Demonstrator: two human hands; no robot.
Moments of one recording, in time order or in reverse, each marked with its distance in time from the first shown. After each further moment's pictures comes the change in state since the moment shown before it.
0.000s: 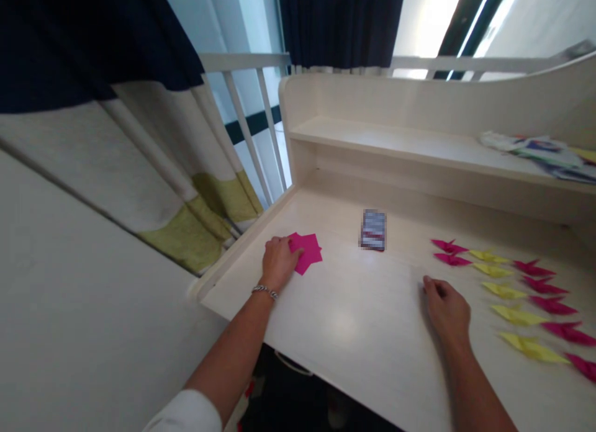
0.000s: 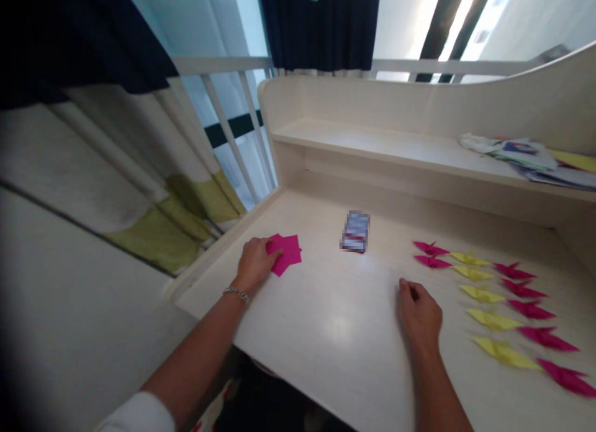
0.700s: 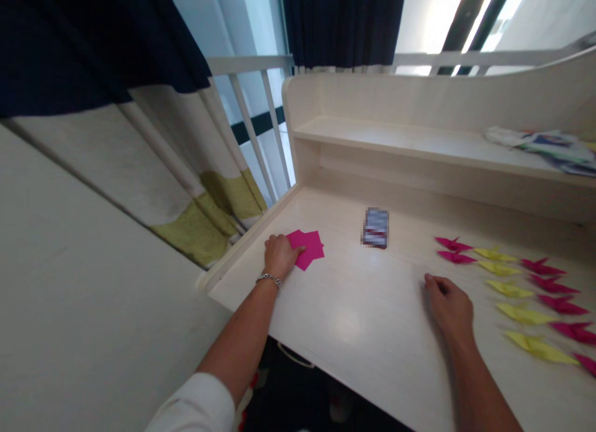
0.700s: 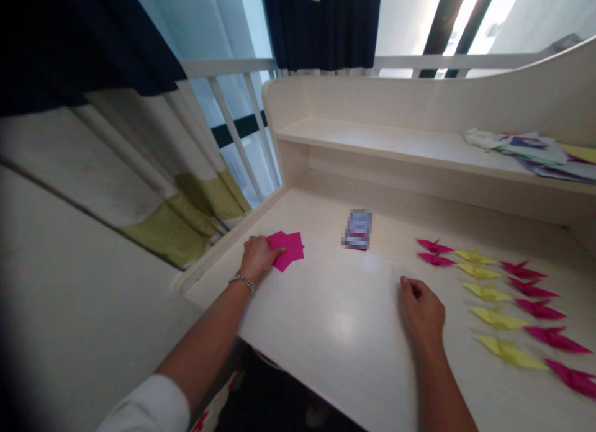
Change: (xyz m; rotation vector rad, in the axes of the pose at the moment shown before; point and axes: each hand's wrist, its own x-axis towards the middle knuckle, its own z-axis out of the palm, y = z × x) left_hand 0.009 -0.016 0.012 0.338 -0.145 -0.166; right_hand 0.003 0.007 -0.002 0.010 -0.050 -0.024
